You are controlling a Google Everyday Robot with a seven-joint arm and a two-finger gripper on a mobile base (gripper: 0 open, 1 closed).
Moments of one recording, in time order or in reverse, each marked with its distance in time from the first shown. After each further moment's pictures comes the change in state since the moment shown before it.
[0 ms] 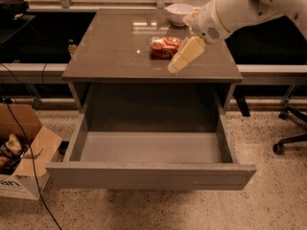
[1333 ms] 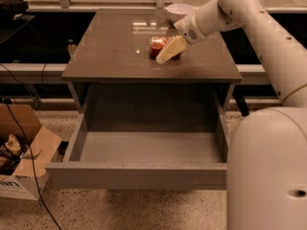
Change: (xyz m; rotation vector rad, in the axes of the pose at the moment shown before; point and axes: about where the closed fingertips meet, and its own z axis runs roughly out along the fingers) arm 0.024 -0.090 0.102 0.006 -0.058 0.132
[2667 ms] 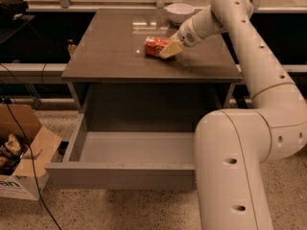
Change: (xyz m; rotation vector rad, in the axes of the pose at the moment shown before) arm 0.035 -0.041 0.037 -0.010 0.063 0.072
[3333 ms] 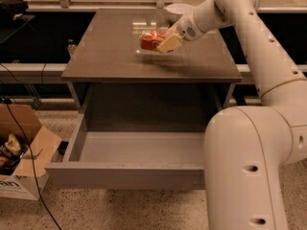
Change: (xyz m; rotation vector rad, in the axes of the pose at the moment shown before) arm -0.030 0.016 -0.023 -0.006 -0.062 -0.091
